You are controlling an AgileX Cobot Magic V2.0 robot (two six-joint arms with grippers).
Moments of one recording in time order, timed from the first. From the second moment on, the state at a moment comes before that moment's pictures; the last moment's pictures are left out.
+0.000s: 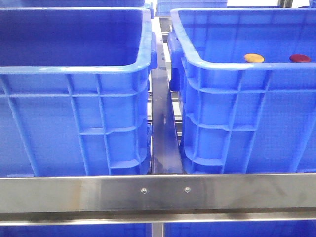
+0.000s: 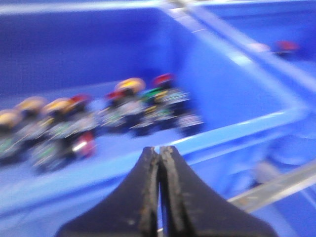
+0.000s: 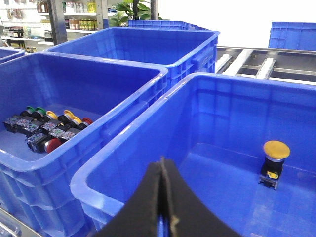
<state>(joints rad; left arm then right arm) -0.25 0.27 -0.27 -0.43 0.31 0.38 -0.21 0.50 -0.23 1.78 0.72 -1.84</state>
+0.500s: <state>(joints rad) -0.01 0.00 0.00 -0.10 0.08 0.12 -0.21 0.50 -0.23 1.78 0.72 -1.83</state>
